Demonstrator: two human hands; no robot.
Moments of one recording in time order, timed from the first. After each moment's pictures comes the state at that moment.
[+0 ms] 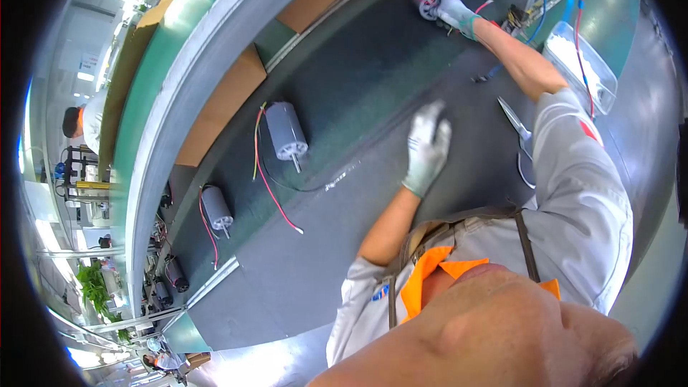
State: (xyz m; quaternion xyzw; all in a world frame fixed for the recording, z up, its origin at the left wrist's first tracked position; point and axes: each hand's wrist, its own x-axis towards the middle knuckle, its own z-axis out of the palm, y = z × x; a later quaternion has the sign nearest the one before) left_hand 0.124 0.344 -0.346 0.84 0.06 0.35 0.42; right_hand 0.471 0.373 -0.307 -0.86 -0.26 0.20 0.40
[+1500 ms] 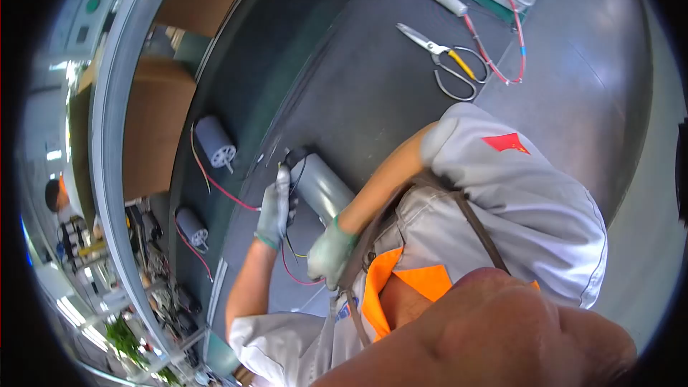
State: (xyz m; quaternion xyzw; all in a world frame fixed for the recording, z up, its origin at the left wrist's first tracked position) left_hand -0.055 0.371 -0.239 0.71 0.51 -0.14 0.47; right_hand -0.039 0.261 -0.285 -0.26 -0.85 0.40 0.22
